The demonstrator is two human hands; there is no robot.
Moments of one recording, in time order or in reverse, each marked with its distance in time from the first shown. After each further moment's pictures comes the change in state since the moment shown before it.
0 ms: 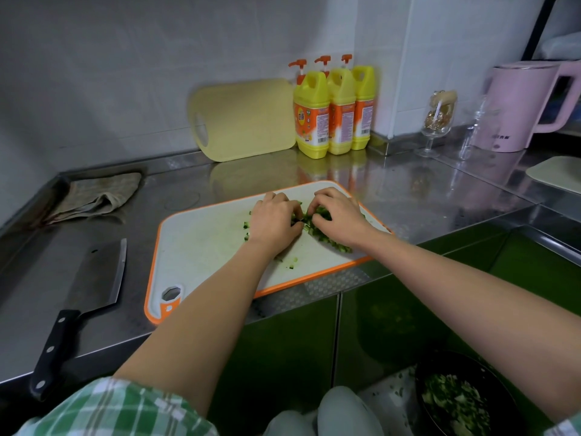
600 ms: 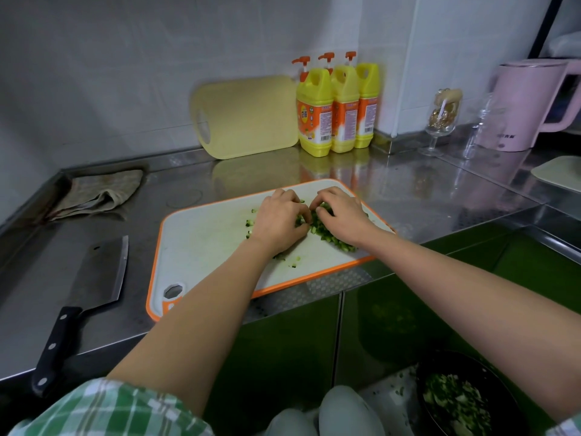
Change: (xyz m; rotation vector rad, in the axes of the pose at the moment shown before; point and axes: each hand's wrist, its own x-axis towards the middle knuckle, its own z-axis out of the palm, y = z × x) left_hand -0.002 0.000 -0.005 -0.071 -0.026 0.124; right_hand 0.005 0.003 0.003 -0.002 -0.008 0.023
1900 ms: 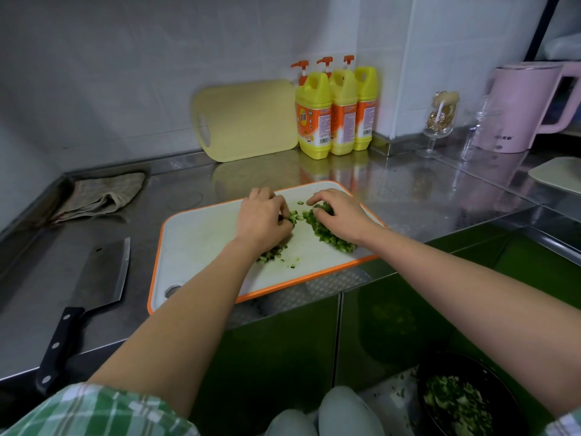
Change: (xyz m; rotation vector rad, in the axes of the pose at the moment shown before) left_hand -0.008 -0.018 -0.008 0.053 0.078 -0.162; right_hand 0.003 0.004 -0.005 0.076 -0.021 -0.038
